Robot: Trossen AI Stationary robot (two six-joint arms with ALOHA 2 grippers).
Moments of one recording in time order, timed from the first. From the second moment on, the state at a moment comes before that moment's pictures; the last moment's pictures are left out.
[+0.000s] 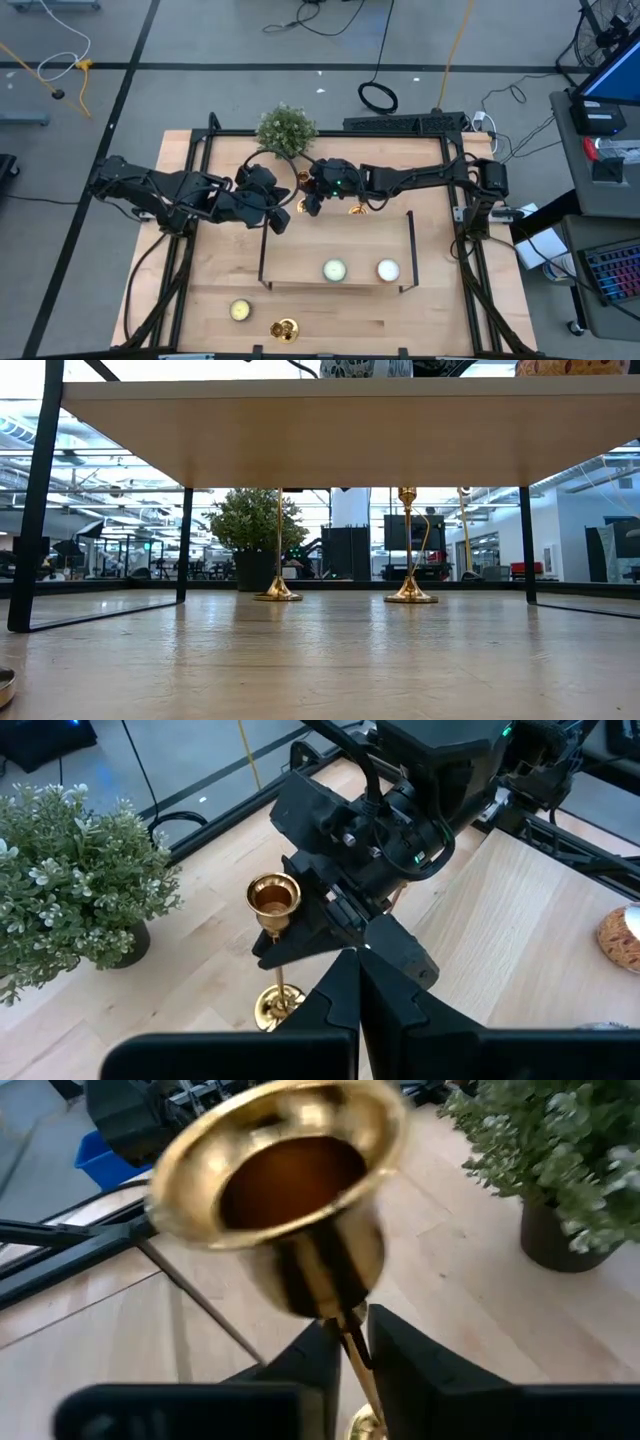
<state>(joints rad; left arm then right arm) -0.26 1.36 1.44 -0.87 -0.65 -0.72 -0.12 1.82 1.28 0.06 0.10 0.38</state>
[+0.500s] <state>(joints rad) -0.26 1.36 1.44 -0.87 -0.65 -0.73 -0.15 1.79 1.27 0.06 0.19 0.31</state>
